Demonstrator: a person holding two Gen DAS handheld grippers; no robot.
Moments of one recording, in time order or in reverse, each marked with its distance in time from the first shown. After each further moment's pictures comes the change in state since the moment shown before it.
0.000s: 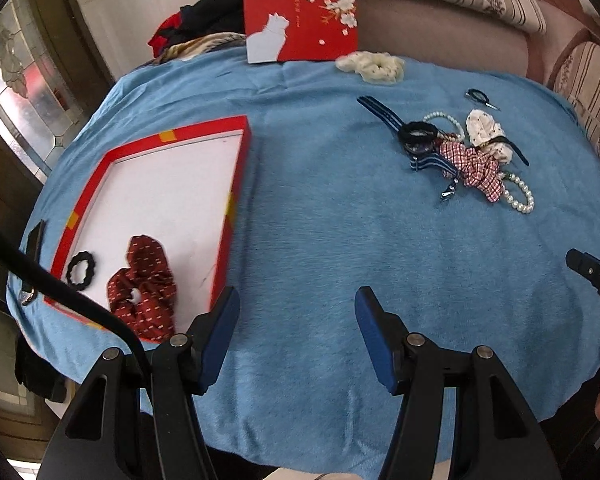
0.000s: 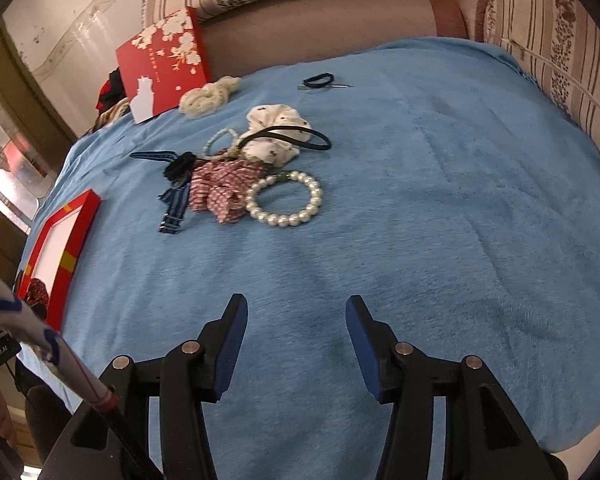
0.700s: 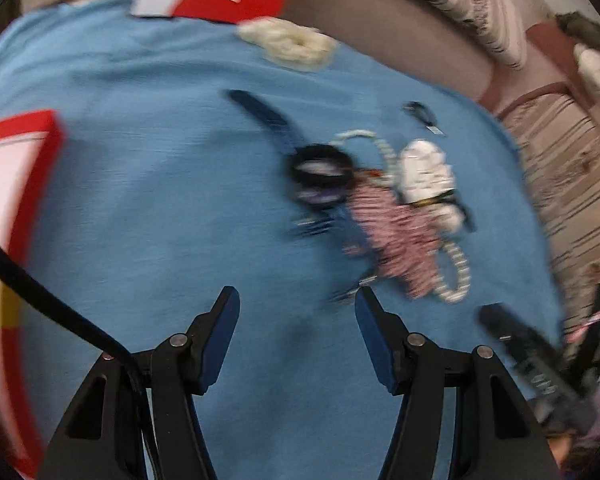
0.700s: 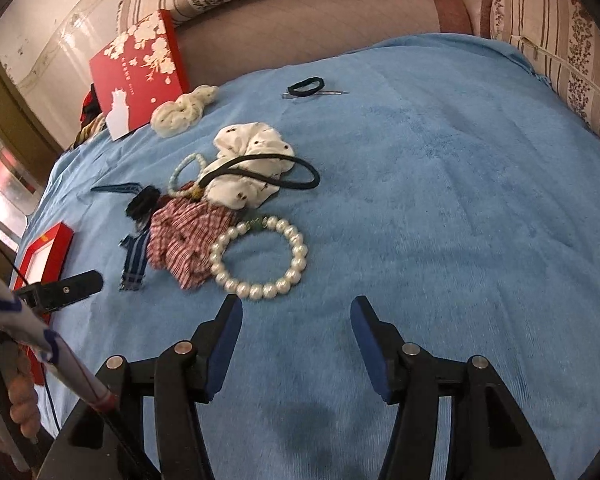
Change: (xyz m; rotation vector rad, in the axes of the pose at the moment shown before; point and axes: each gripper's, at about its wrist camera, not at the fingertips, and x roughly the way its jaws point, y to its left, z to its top) left arm 0.109 -0.062 0.090 -0.116 0.118 -0.495; right arm 0.049 -0.015 0.046 0.027 -0.010 -0.005
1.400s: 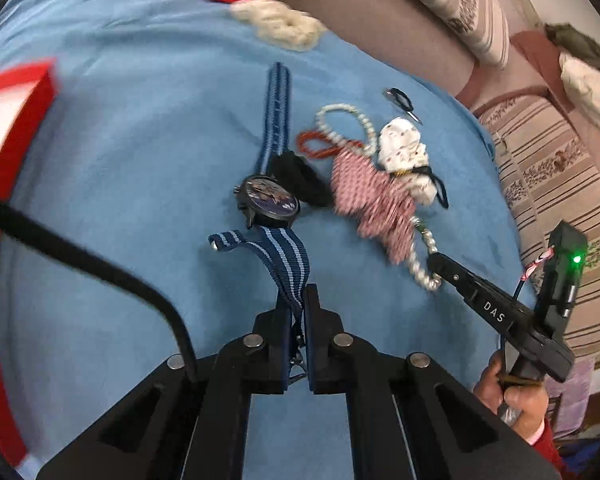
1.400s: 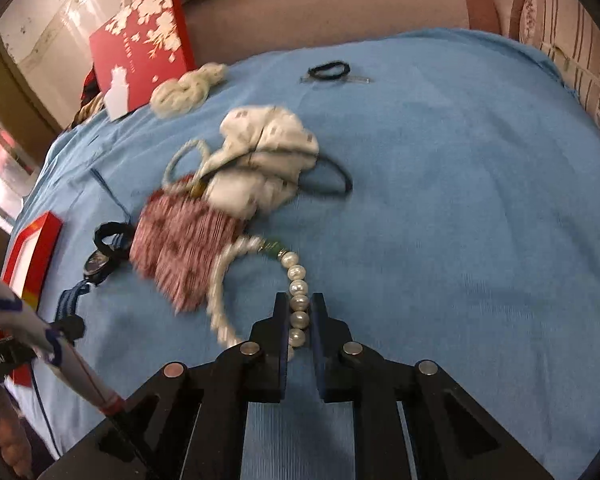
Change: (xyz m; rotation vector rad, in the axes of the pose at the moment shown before) left arm -0.020 0.020 -0.036 -0.048 0.034 -0.082; right arm 0.028 0.015 0.006 -0.064 0.063 0.006
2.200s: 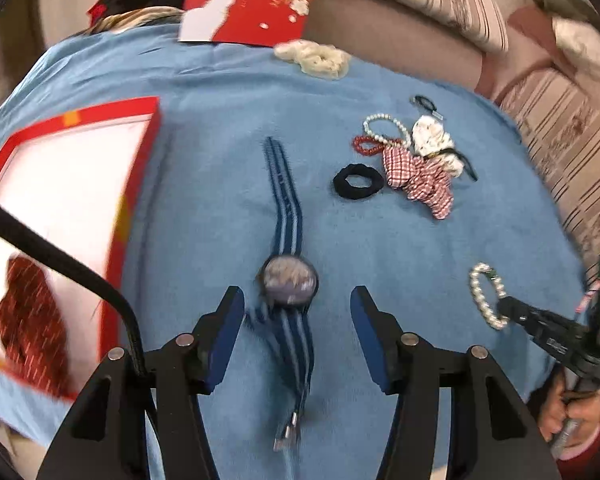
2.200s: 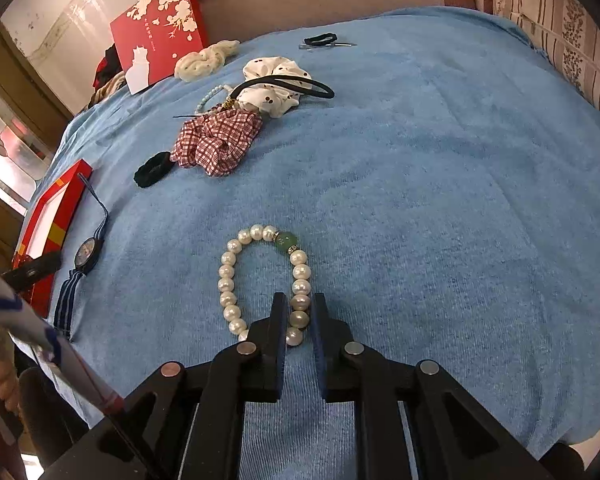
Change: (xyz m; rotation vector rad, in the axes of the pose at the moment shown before) left arm -0.050 0.005 -0.035 0.163 -0.107 0.244; right arm -0.047 0.001 -0.072 0.023 0.033 0.013
